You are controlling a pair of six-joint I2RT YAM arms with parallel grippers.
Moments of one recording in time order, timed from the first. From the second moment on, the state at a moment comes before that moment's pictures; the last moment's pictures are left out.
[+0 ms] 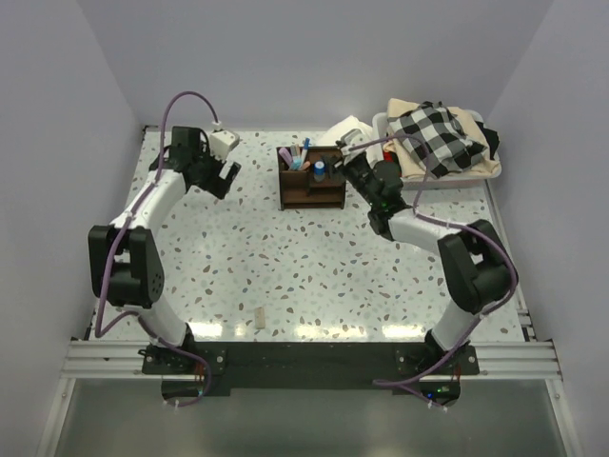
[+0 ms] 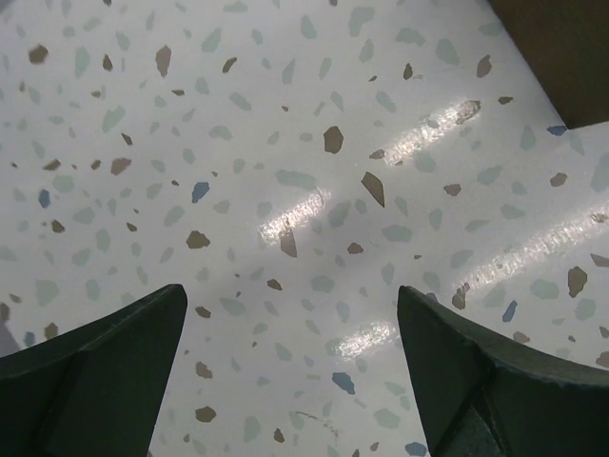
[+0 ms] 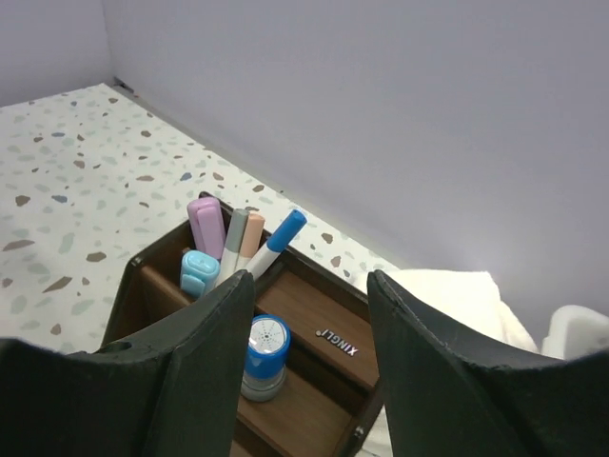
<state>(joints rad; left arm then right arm) -0.07 1.71 1.36 -0.48 0.16 0.45 0.47 1.74 0.98 0.91 -0.15 -0.17</state>
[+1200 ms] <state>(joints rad) 0.14 1.01 0.78 -0.52 0.33 0.49 1.06 2.12 1.77 -1.14 -0.62 -1.57</state>
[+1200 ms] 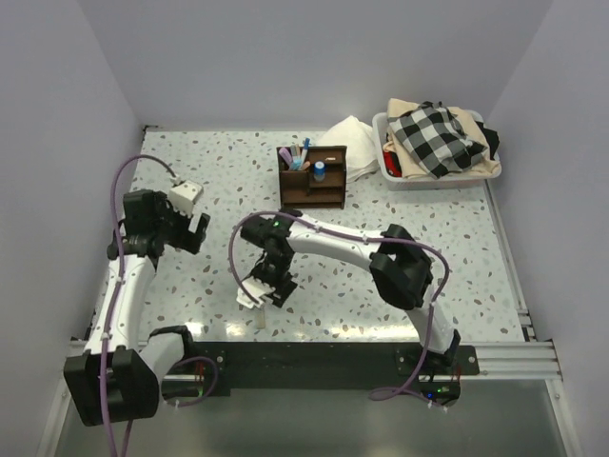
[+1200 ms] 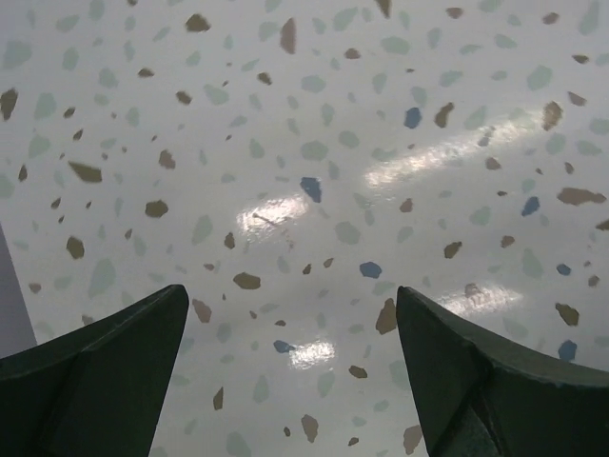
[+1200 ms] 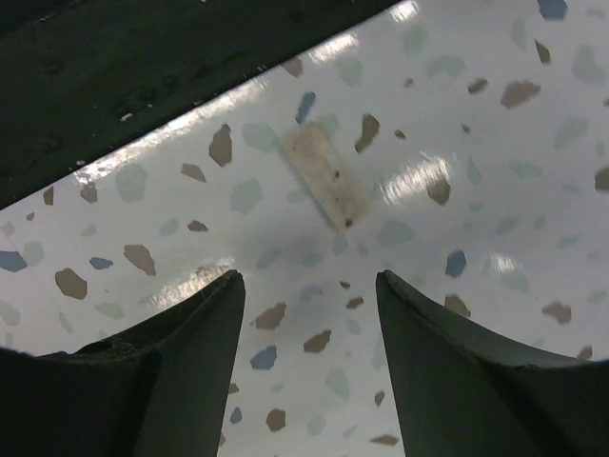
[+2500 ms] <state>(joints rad) 0.27 1.00 0.74 -0.44 0.21 0.26 1.15 2.36 1.98 -1.28 -0.54 -1.92</state>
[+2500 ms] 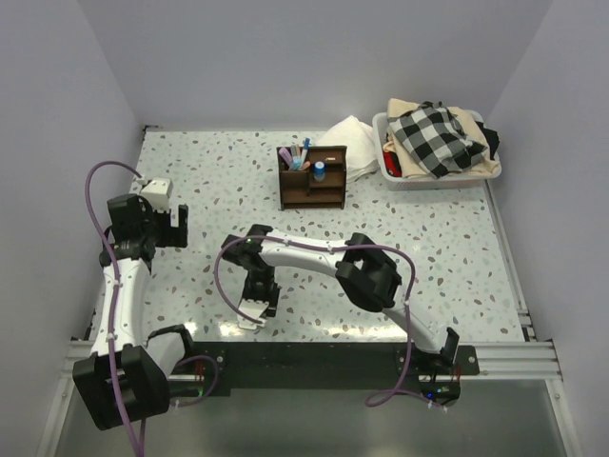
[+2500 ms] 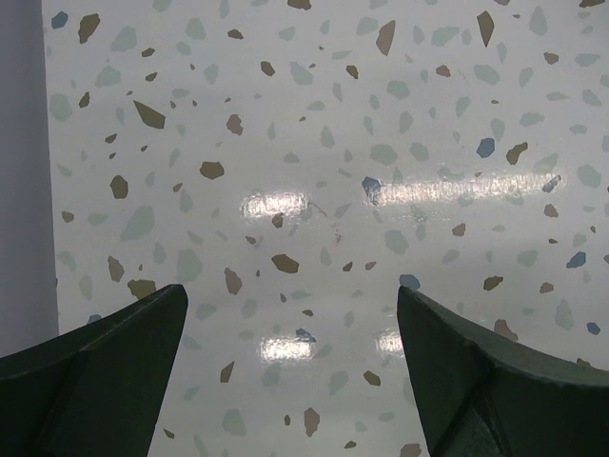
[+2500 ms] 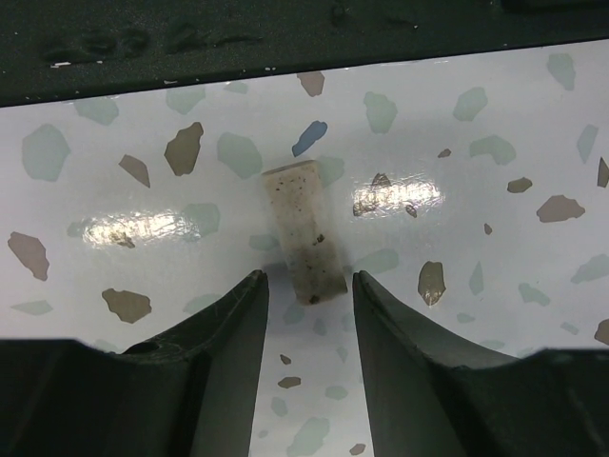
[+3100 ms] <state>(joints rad) 0.27 1.02 0.74 -0.43 0.21 0.26 1.16 2.40 2.05 -1.31 -0.53 -1.89</state>
